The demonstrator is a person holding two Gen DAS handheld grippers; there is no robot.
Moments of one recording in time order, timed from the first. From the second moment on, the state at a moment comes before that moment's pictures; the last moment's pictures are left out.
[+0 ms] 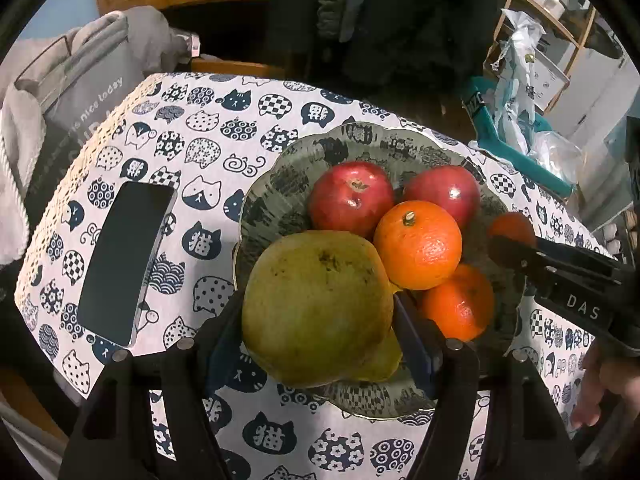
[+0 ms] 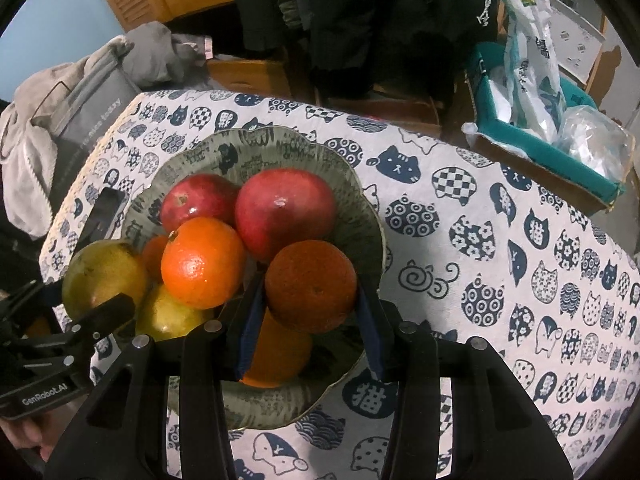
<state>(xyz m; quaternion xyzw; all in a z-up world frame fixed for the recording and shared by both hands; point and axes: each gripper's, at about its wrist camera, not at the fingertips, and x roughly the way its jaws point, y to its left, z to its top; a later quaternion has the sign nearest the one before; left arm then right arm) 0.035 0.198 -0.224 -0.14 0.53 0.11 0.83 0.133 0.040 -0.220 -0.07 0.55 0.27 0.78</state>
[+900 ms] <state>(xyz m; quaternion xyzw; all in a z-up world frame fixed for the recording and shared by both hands) 0.007 0.181 -0.121 -0.11 0.42 0.11 0.89 0.111 0.004 -0.104 -0.07 0.45 0.24 0.86</state>
